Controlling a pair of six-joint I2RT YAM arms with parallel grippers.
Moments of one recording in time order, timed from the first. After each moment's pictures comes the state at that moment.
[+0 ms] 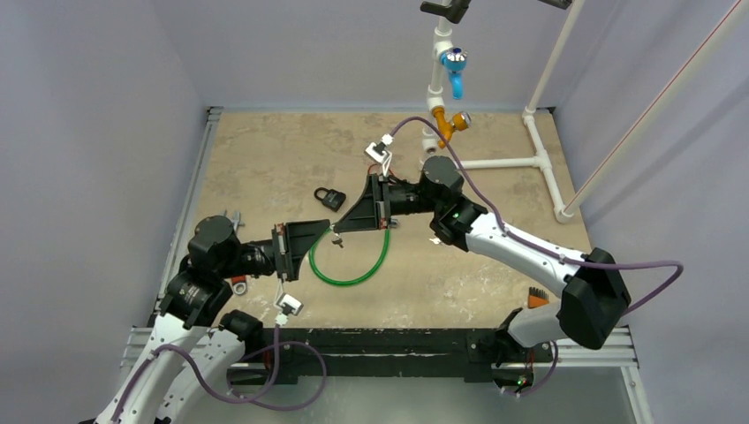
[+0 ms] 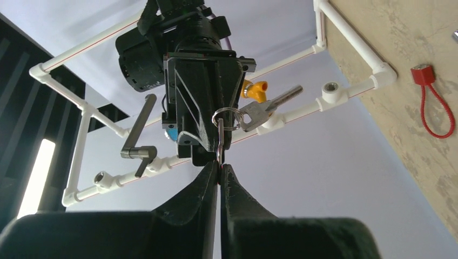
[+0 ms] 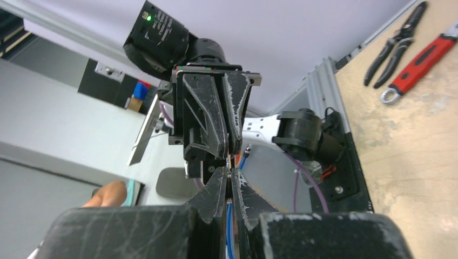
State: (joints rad) left arm -0.42 0.52 0.75 -0.40 0.89 2.10; right arm 0.80 1.41 1.05 0.46 -0.88 1.11
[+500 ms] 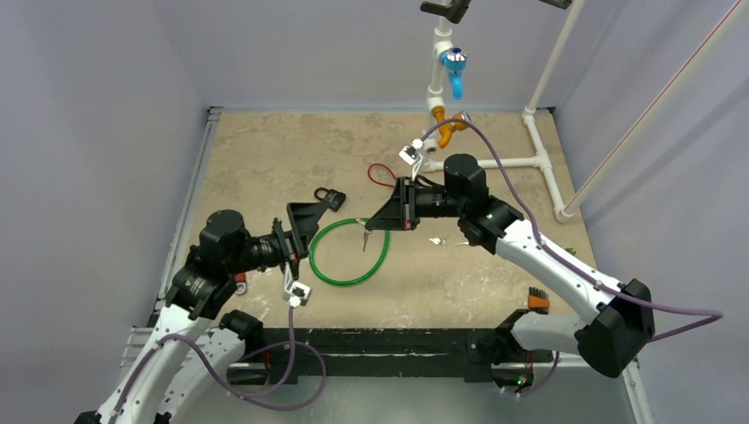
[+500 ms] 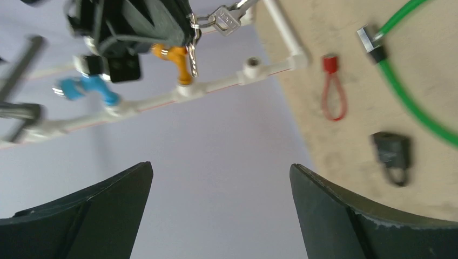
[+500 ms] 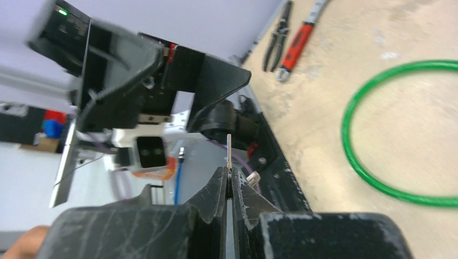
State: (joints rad) left arm -0.42 0.55 0.72 -0.46 0.71 1.99; right arm 0.66 1.23 1.00 0.01 -0.78 0.83
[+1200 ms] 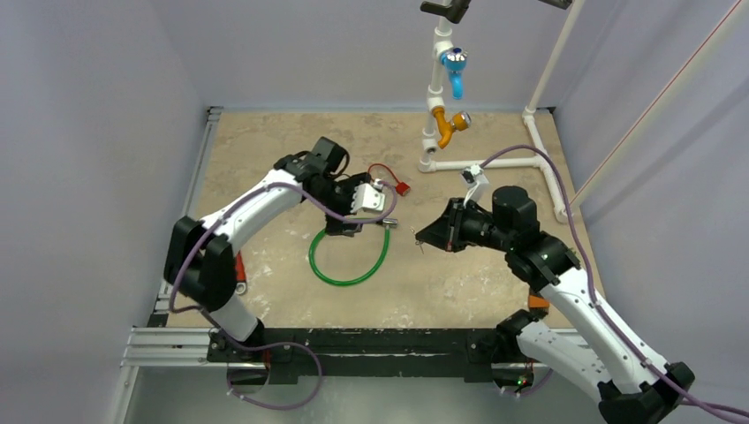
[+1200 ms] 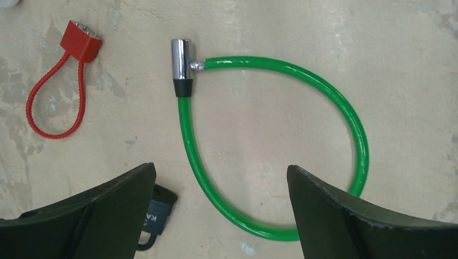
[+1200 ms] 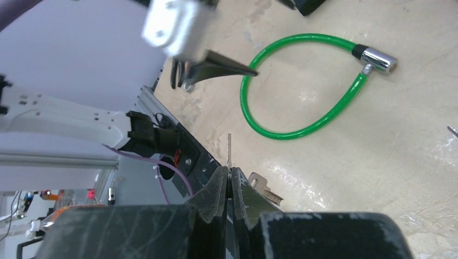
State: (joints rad) left arm -0.53 1.57 1.26 -0.80 0.56 1.10; right arm 0.54 0.84 0.85 -0.45 -0.44 0.63
